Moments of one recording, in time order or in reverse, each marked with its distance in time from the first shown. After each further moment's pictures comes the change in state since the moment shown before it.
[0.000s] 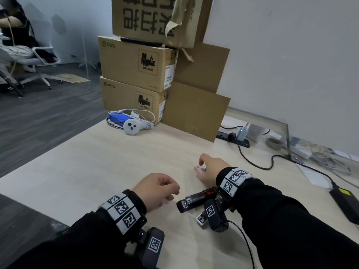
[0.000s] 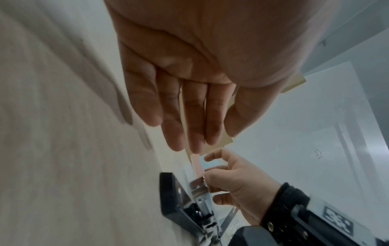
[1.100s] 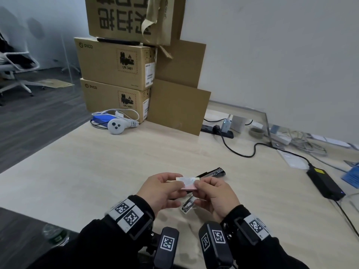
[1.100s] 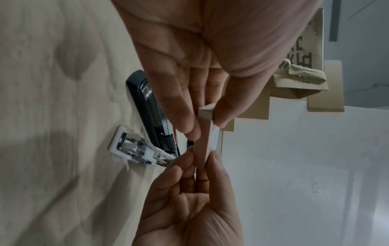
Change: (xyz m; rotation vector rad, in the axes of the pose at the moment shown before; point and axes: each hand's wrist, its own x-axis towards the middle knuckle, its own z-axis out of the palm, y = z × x) left_hand -0.024 0.017 0.059 -0.551 -0.061 -0.076; right_hand -0.114 0.022 0.051 1.671 0.097 0.173
